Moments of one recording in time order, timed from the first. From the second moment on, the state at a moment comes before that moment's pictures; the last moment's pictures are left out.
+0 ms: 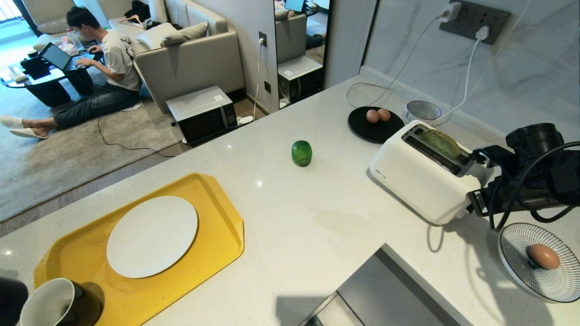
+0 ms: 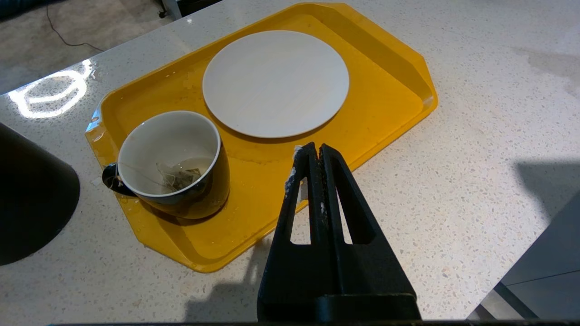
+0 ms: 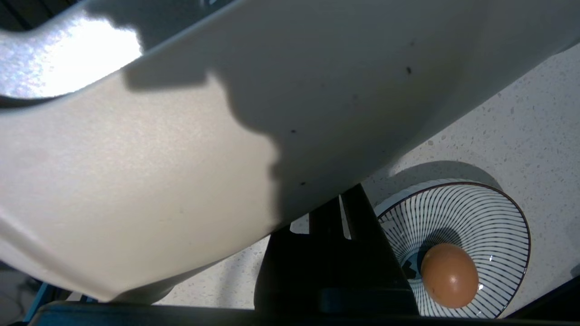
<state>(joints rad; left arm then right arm) 0.00 0.00 0.00 -0.01 0.00 0.00 -0.09 1.84 -1.18 0.17 -0.07 -0.24</state>
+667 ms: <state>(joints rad) 0.00 0.00 0.00 -0.01 0.00 0.00 -0.09 1.83 -1.18 0.17 -0.07 -0.24</state>
